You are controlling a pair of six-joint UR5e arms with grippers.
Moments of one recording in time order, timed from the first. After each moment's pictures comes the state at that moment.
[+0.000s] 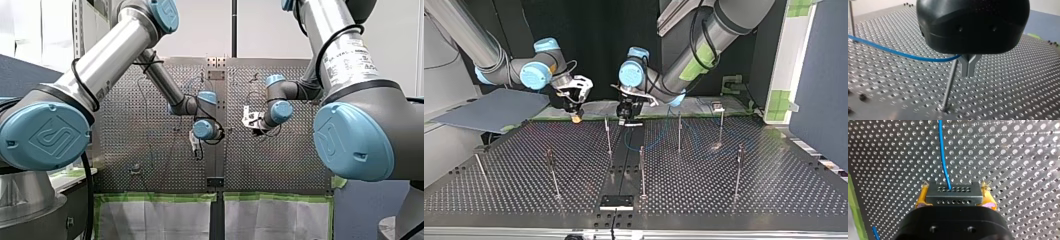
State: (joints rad) left arm -0.53 -2.26 -1.55 -2.57 -1.81 -1.85; right arm 1.98 -1.04 1.65 -0.30 1.44 1.65
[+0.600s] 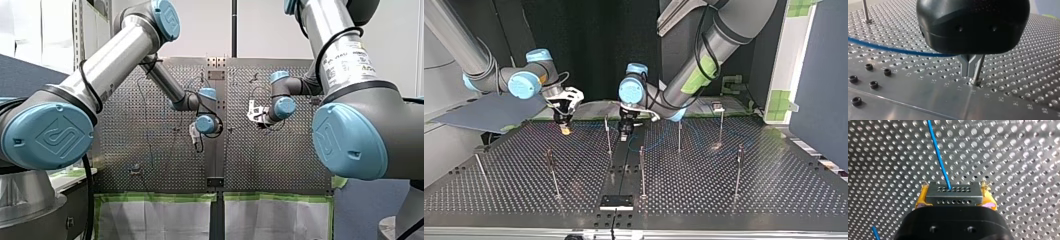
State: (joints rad) left arm -0.49 -2.30 -1.40 -2.63 -1.83 -1.83; right arm 1.93 -1.03 1.57 -0.30 1.42 1.66
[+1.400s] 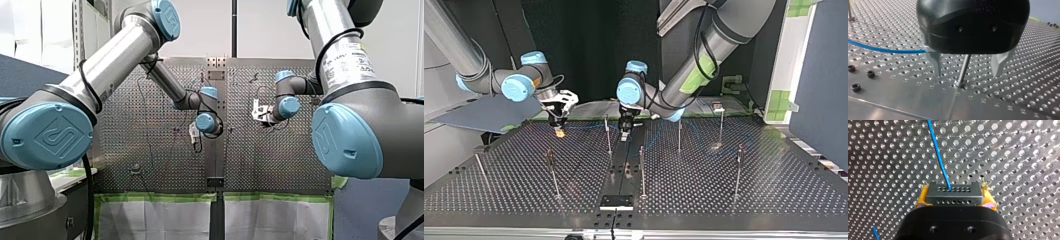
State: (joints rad) left arm -0.50 -2.30 -1.39 -2.72 -1.83 -1.80; right arm 1.90 -1.03 1.55 -0.30 1.40 1.65
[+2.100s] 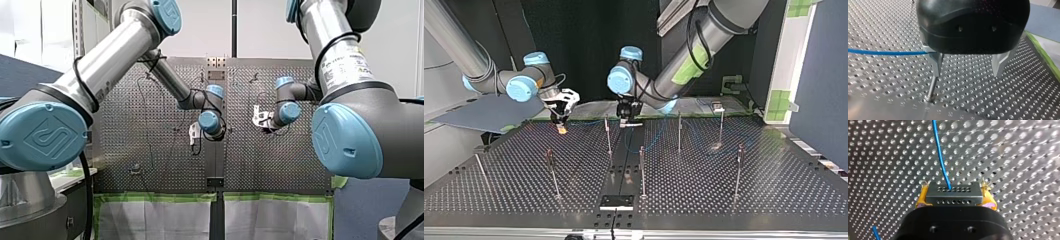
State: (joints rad) left arm -0.56 -2.27 -1.44 -2.83 -1.93 -1.76; right arm 1.89 -0.98 1.55 -0.30 1.40 1.64
